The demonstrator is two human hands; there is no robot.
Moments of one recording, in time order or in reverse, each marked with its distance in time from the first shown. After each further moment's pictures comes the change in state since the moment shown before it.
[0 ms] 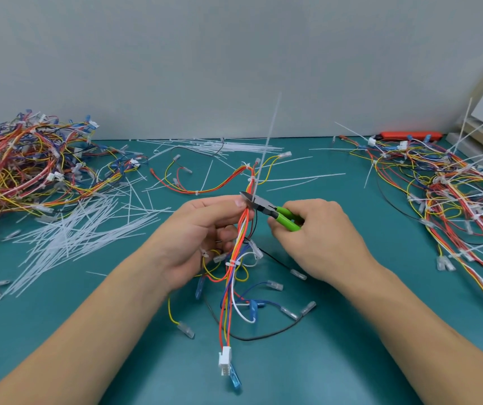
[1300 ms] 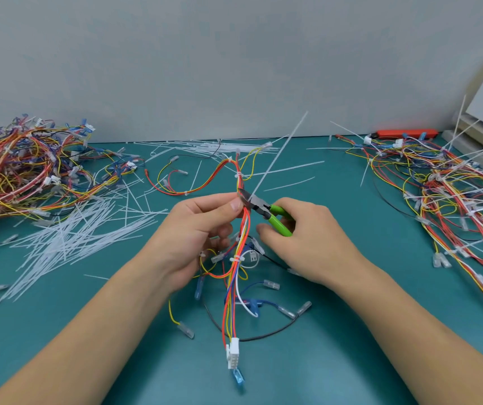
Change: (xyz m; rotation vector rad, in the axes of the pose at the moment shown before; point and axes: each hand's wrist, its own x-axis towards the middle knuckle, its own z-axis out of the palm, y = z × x) left_hand 0.006 -0.008 -0.004 0.075 0.109 0.095; right_hand 0.002 0.004 0.009 0.106 -0.021 -0.057
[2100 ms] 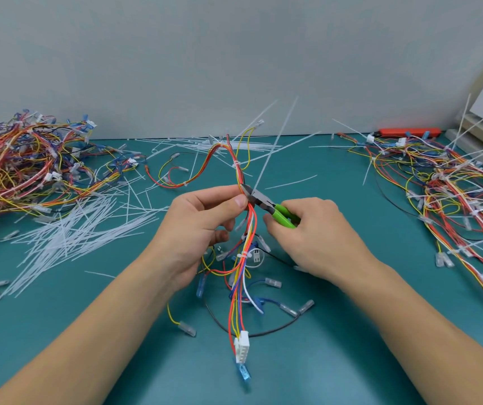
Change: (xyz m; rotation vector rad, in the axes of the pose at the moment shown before) left_hand -0.001 -0.002 0.002 0.108 0.091 0.108; right_hand 0.001 -0.001 -0.005 -0.041 -0.009 0.039
